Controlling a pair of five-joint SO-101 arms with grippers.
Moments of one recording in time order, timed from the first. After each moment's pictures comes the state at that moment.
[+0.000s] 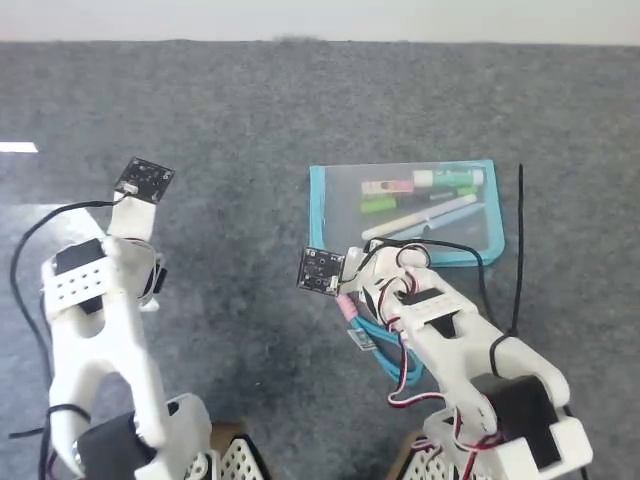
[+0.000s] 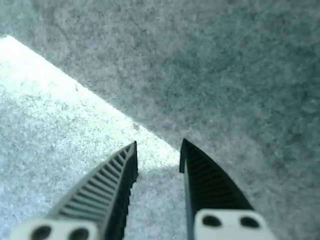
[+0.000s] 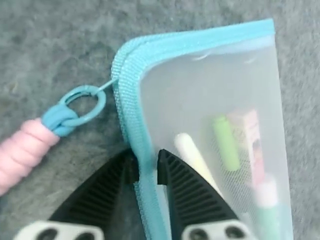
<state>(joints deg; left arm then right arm) -30.1 -21.1 47.6 58.9 -35.2 -24.2 -10.8 66.5 0.9 61.4</state>
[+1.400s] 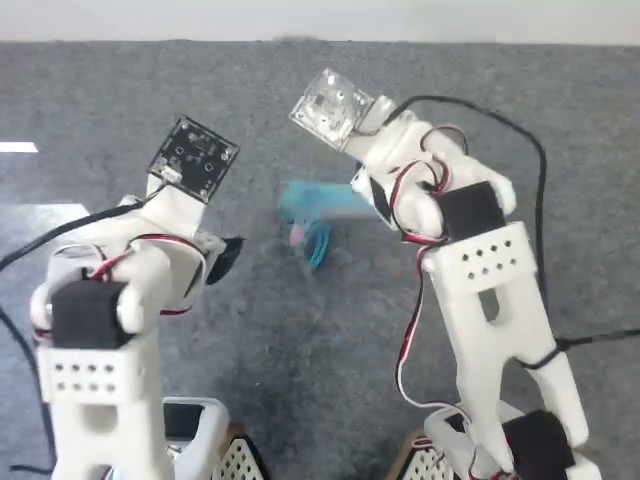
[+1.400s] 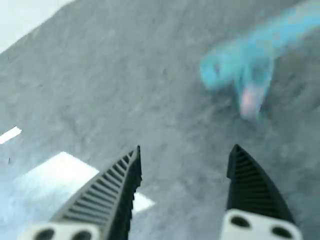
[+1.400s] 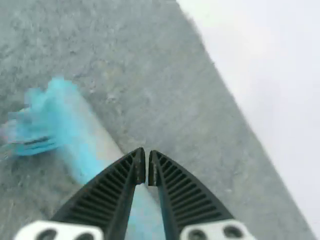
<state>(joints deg) -2.7 -47.2 19.2 90.5 -19.1 -23.8 -20.7 0.9 66.3 39.7</state>
